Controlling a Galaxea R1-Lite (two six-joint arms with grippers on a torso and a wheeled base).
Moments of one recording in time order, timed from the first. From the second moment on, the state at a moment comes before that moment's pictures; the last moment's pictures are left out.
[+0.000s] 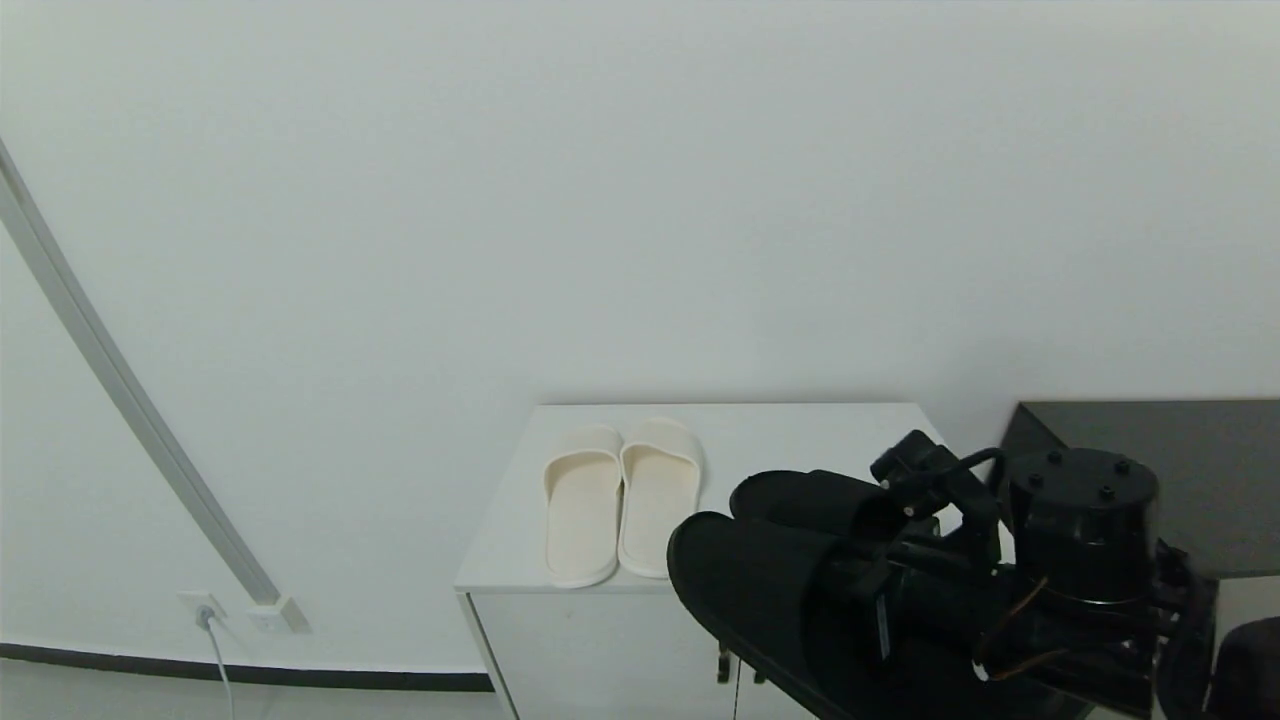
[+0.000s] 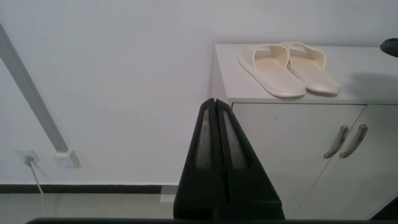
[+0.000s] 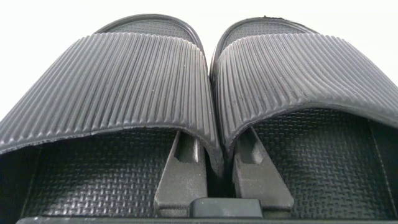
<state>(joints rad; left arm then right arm) 0.00 0.00 0.00 0.00 0.02 -0.02 0.71 1.70 -0.49 -0.91 0.11 0.08</state>
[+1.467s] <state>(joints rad) 0.00 0.00 0.00 0.00 0.02 -0.02 0.75 1.62 -0.42 -0.91 0.20 0.08</state>
